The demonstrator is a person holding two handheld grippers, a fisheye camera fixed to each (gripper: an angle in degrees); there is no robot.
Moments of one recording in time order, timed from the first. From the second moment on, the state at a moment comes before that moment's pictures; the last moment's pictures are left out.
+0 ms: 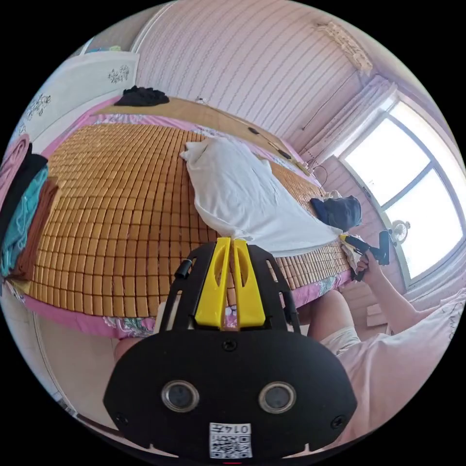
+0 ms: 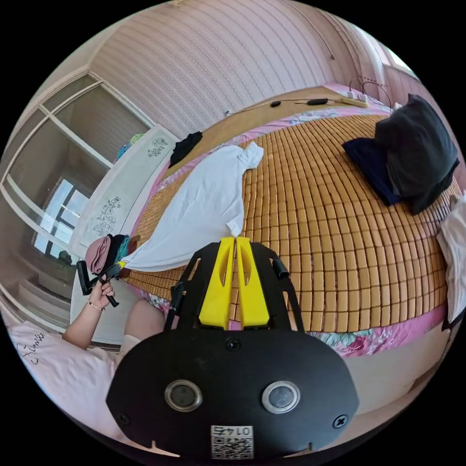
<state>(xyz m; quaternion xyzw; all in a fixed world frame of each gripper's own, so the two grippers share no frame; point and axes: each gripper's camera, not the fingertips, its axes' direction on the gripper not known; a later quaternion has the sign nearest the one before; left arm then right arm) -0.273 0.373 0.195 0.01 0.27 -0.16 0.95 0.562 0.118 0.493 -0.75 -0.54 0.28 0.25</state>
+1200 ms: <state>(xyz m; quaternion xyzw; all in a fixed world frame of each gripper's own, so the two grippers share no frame) -0.241 0.342 0.363 -0.29 0.21 -0.07 0.93 0.445 0.027 0.559 -0.82 -0.55 0.01 0.17</state>
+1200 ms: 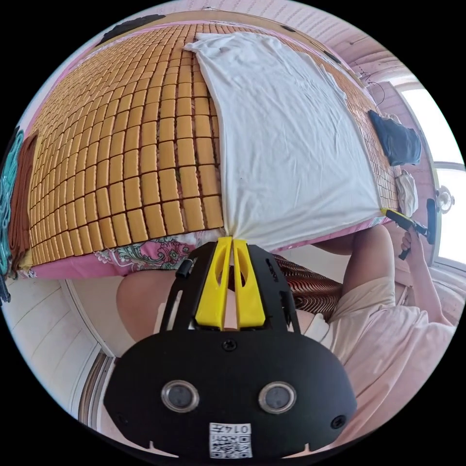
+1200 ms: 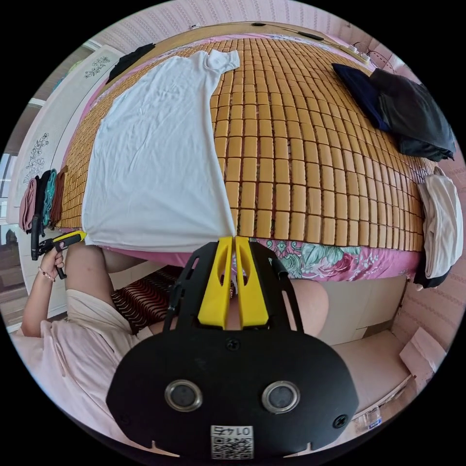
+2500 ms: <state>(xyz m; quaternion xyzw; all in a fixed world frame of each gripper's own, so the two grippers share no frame) -0.013 -0.050 0.495 -0.07 0.32 0.22 0.92 0.260 0.042 0.723 -0.81 -0.51 0.13 0.27</state>
